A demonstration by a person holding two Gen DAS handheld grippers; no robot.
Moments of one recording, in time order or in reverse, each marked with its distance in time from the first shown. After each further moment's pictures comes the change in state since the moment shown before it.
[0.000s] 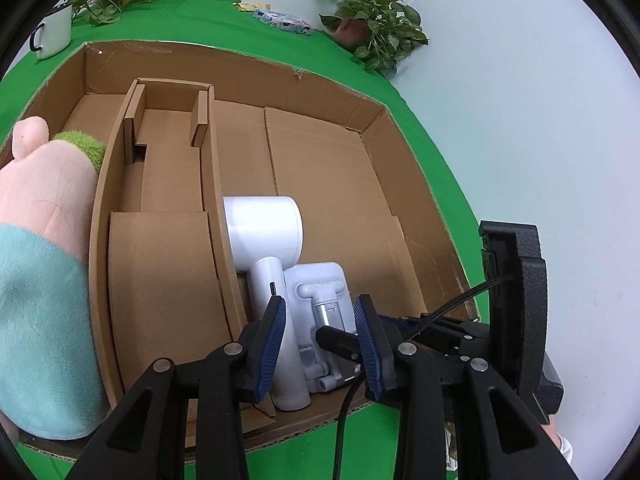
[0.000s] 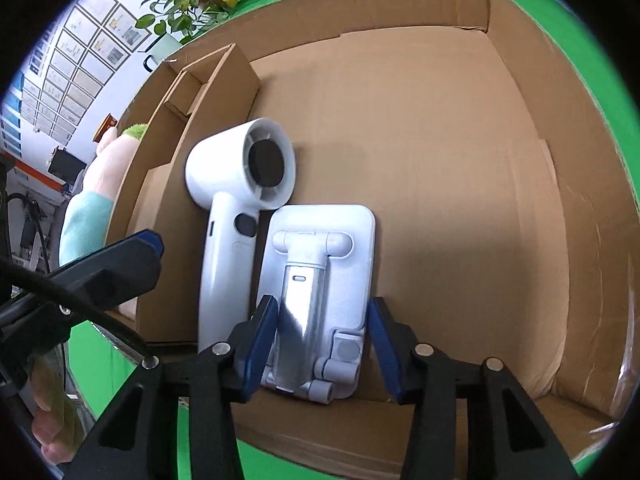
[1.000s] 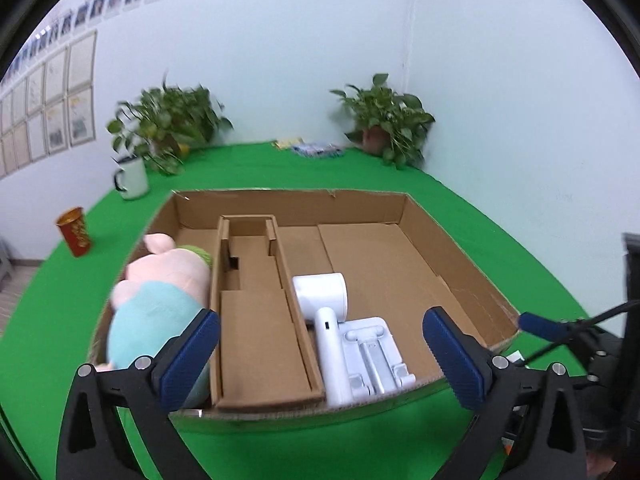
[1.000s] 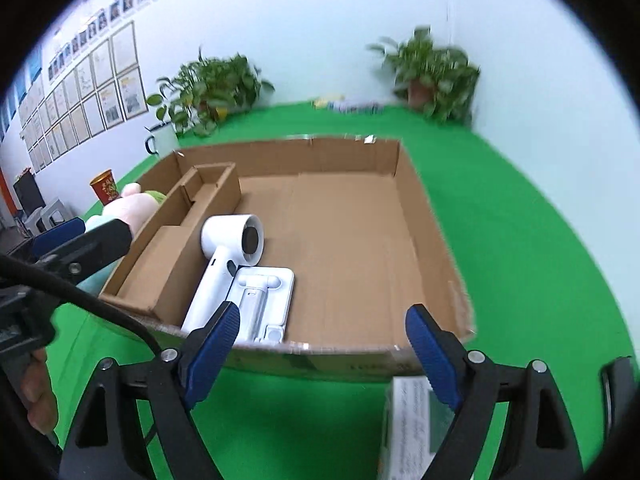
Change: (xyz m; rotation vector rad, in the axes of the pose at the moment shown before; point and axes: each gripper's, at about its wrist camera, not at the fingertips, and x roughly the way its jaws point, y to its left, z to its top) left arm -0.077 -0.062 -0.086 0.239 -0.501 0.374; right arm -0.095 0.026 -0.094 -0.108 -0.560 -0.291
